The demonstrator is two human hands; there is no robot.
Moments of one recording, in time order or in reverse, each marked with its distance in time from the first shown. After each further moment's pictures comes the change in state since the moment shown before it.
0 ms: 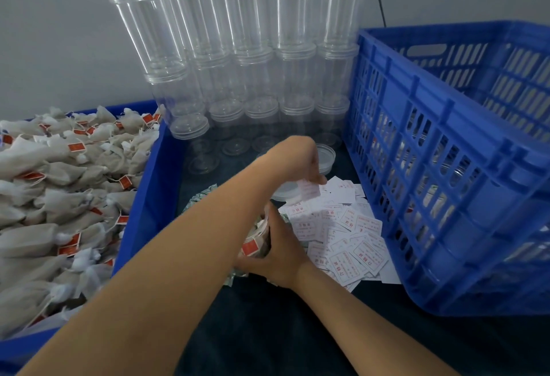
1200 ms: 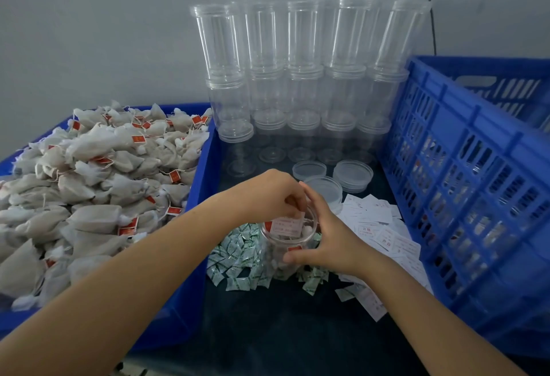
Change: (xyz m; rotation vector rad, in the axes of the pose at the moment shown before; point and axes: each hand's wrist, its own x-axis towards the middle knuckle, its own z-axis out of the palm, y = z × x) left_hand -0.110 -0.077 -0.009 -0.083 0.049 0.154; right_hand 0.007 -0.039 -0.044 -0.070 -0.210 0.010
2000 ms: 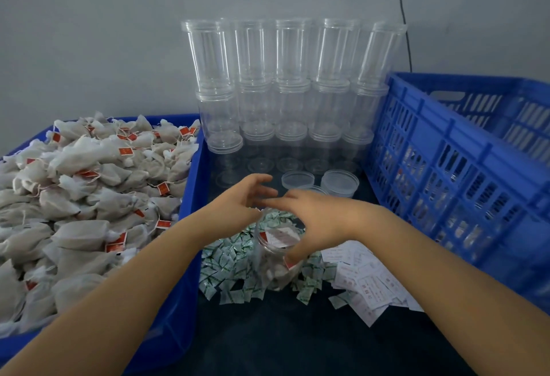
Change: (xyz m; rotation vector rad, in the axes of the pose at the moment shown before) left_hand -0.025 -0.037 0.014 -0.751 0.135 -0.179; right_hand 0.026 -0.082 -0.035 -0.842 -0.381 0.048
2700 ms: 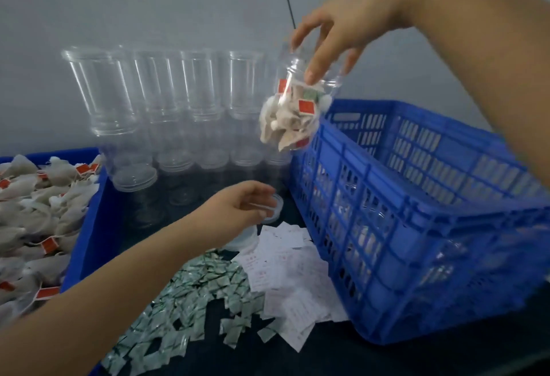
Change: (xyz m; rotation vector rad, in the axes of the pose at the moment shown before) left_hand 0.050 0.086 0.061 -0.101 -0.122 0.179; right_hand -0.127 0.028 -0.242 0.046 0.395 0.453
